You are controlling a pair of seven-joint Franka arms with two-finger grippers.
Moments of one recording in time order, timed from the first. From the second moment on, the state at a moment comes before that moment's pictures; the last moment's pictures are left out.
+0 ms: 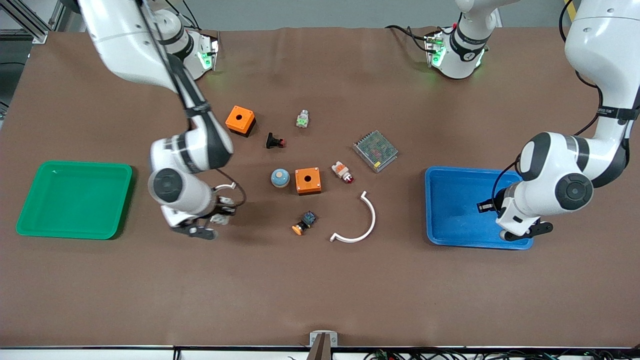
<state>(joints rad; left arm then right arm) 0.32 0.52 -0.43 -1.79 0.26 2.08 -0.43 0.34 0.53 -0.09 -1.69 0.10 2.13 0.46</state>
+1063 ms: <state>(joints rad) 0.35 0.58 -0.43 -1.89 0.33 2.31 -0.43 -0.36 0.45 -0.10 -1.90 0.06 2.32 -0.47</state>
